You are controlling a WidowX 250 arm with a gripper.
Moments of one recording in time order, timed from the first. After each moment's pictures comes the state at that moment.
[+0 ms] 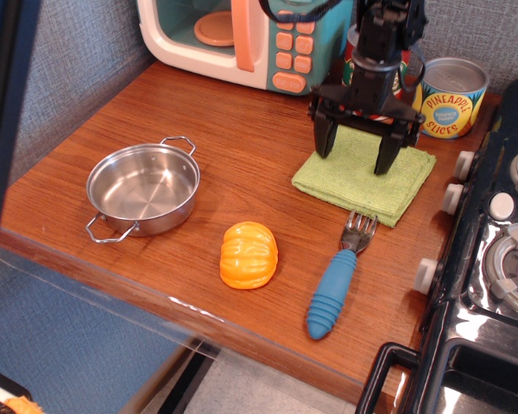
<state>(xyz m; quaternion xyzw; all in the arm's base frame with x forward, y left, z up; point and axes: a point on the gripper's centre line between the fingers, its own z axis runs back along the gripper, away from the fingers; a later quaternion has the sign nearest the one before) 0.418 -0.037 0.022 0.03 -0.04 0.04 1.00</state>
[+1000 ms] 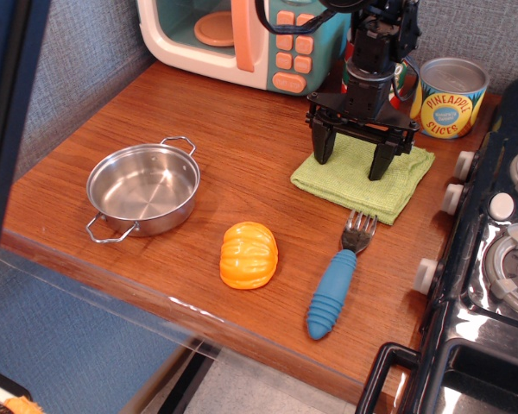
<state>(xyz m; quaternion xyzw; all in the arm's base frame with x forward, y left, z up) 0.417 -0.030 0.011 0.04 -0.05 0.02 1.00</state>
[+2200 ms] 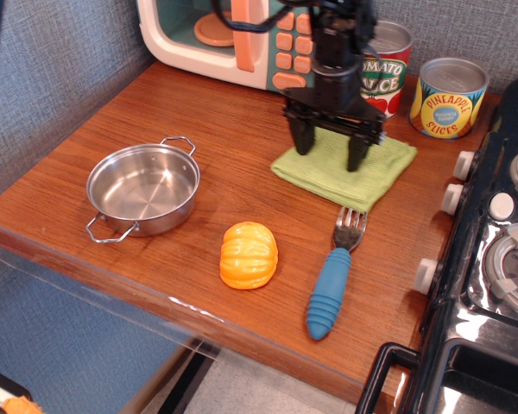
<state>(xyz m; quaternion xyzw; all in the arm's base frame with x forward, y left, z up) 0.417 0.019 0.009 0.02 -0.07 0.01 1.00</state>
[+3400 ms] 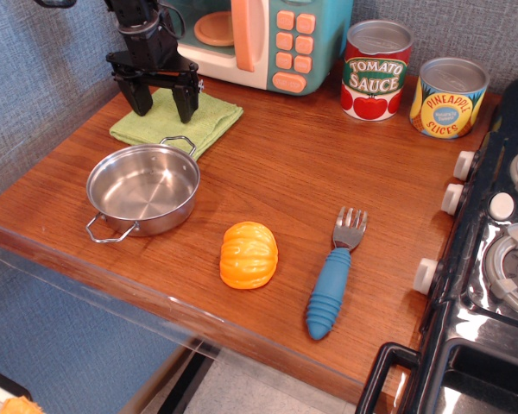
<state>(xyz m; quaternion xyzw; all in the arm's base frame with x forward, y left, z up) 0.403 0.174 0.027 -0.01 -0.11 0.06 0.99</state>
